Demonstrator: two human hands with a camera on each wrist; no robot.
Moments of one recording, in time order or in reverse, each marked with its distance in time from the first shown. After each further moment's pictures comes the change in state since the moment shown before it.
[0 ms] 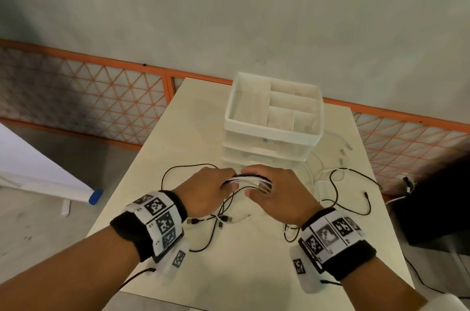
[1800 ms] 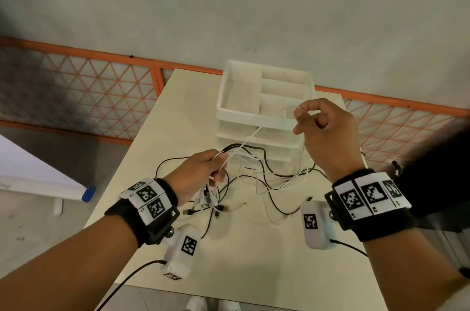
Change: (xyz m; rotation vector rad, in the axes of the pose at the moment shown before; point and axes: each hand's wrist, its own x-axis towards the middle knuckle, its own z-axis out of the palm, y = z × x) left_hand 0.006 -0.004 0.004 -0.867 0.052 -0.210; right_hand -0.001 -0.009 -0.074 0.255 0.663 0.095
